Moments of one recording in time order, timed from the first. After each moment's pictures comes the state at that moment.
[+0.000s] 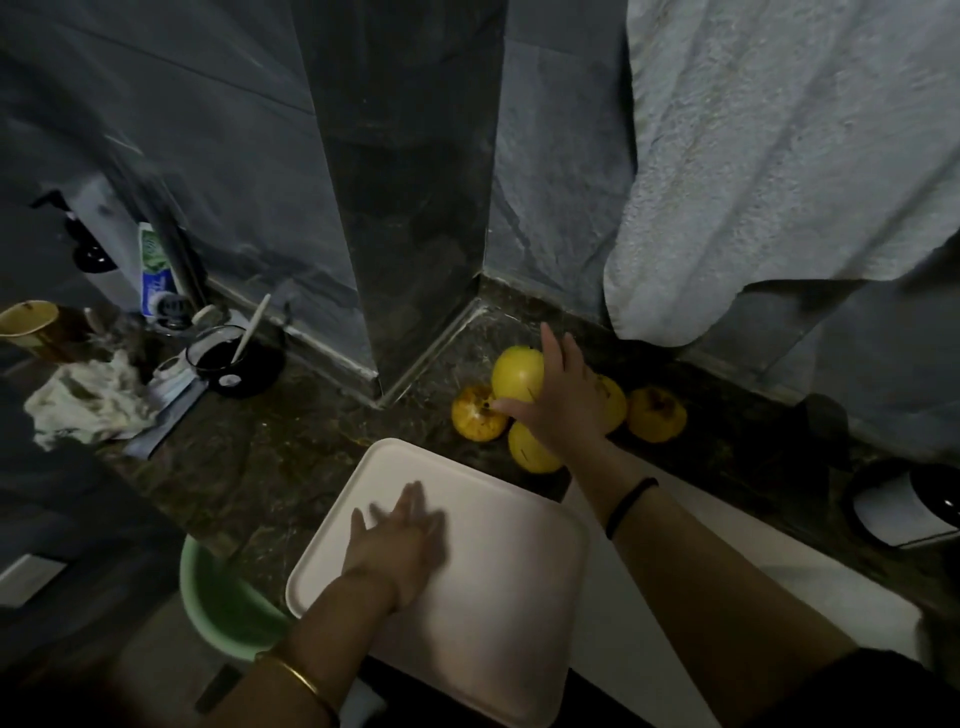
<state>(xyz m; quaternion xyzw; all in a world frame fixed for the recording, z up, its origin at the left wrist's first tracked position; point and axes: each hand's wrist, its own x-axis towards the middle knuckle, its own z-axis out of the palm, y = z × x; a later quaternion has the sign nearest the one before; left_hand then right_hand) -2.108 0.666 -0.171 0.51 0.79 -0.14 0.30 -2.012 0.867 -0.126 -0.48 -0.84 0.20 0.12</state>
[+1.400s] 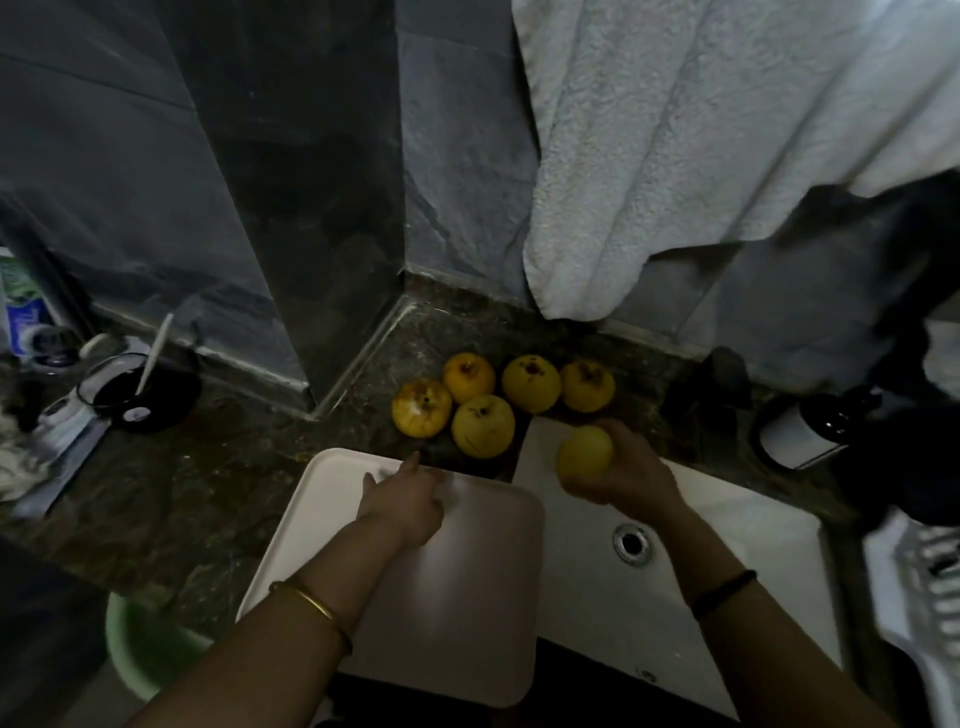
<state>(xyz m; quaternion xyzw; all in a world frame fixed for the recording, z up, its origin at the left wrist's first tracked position) -2.094 0.729 -0.153 0.56 0.77 -0.05 0.31 -1.858 0.844 -0.139 -0.60 -0.71 0.36 0.06</state>
